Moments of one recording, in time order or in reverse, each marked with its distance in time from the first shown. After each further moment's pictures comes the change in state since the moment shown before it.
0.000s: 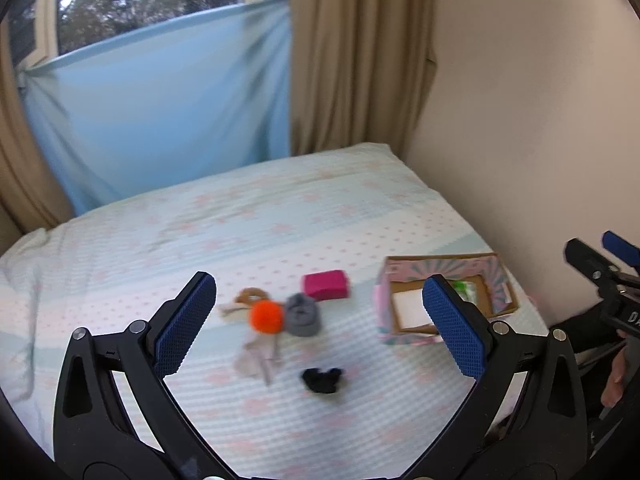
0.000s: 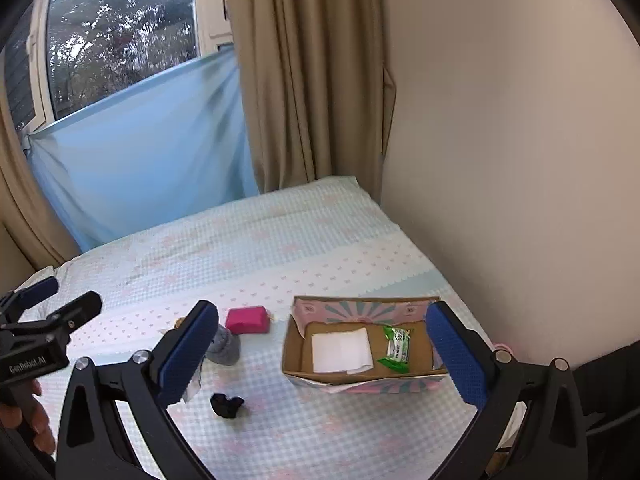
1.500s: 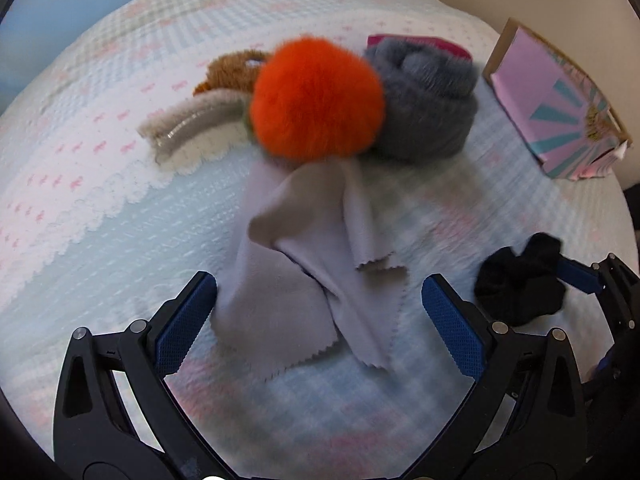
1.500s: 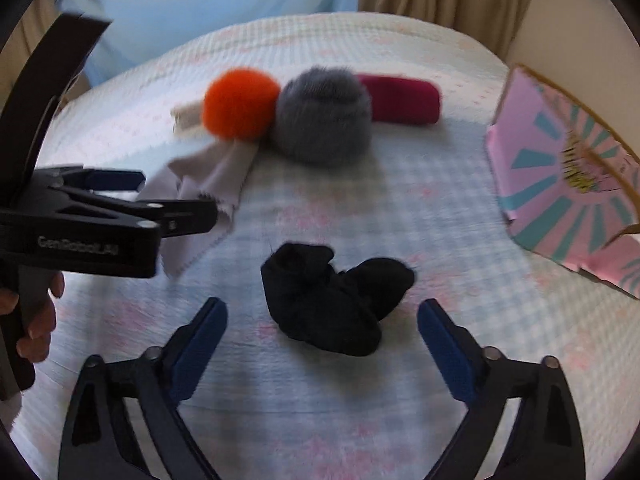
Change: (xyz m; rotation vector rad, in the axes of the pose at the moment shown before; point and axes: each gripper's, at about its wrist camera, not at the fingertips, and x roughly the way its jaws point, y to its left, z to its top) left arm 0.352 0.121 -0.248 0.121 0.385 -0.180; right arm 0.290 0.182 -0.305 -0.222 0.353 0.142
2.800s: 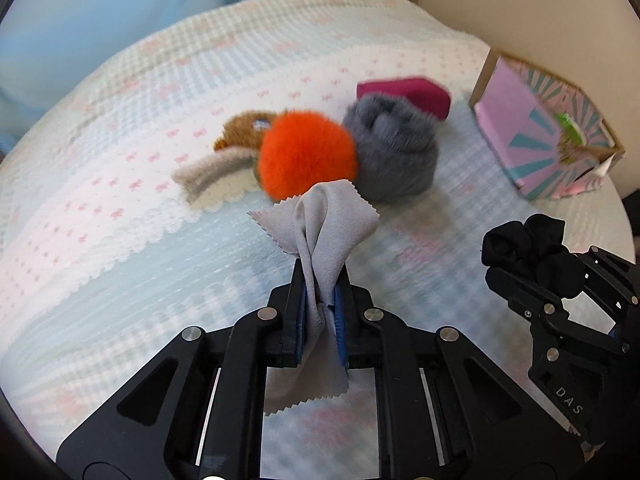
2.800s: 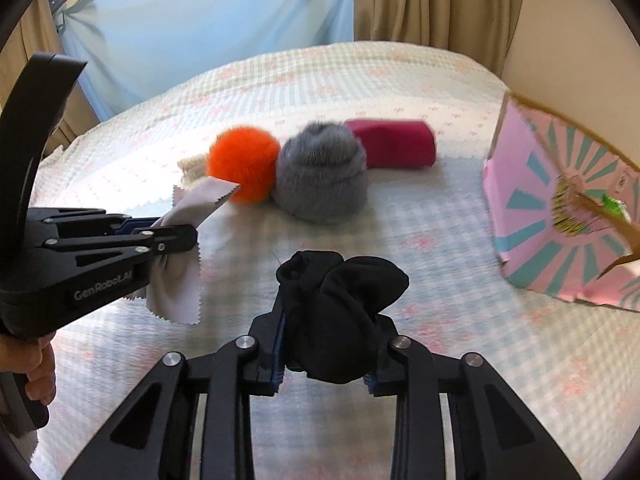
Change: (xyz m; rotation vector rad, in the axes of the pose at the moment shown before) left arm -0.066 -0.024 0.017 0.004 -0.064 0.056; right arm -0.042 -0.017 0.036 0.071 -0.125 0.050
